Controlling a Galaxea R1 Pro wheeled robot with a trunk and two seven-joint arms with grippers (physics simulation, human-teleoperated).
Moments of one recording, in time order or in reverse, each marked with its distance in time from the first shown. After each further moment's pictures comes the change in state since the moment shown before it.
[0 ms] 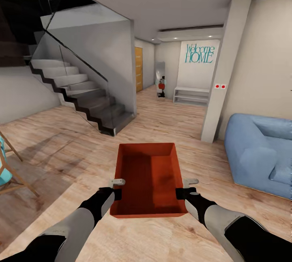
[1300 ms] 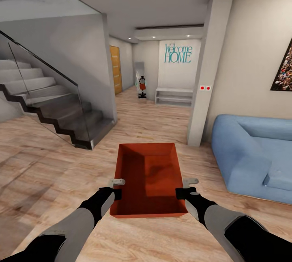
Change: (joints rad) left arm 0.000 0.000 0.000 -0.001 0.001 0.000 0.000; right arm 0.000 0.000 0.000 0.000 0.000 0.000 0.000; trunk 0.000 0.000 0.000
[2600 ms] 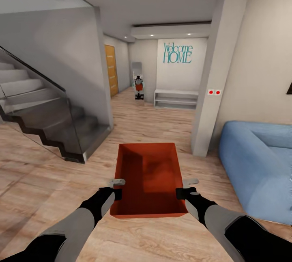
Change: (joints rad) left arm 0.000 -0.002 -0.001 0.001 0.002 0.000 0.003; right arm 0.000 -0.002 -0.001 0.000 0.001 0.001 0.002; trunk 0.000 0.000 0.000
